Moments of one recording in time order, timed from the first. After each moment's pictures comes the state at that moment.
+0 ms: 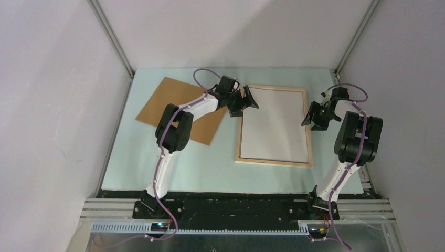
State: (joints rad) left arm -0.54 2.33 1.82 -0.25 0.42 -0.86; right arm -0.28 1.90 1.27 -0.58 -0.37 0.09
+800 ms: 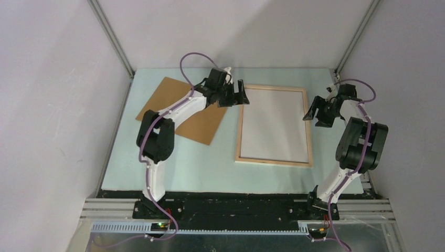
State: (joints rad) left arm -0.53 2.07 1.71 -0.34 0.28 -0.57; right arm -0.31 1.82 1.27 -0.59 -0.43 0.09
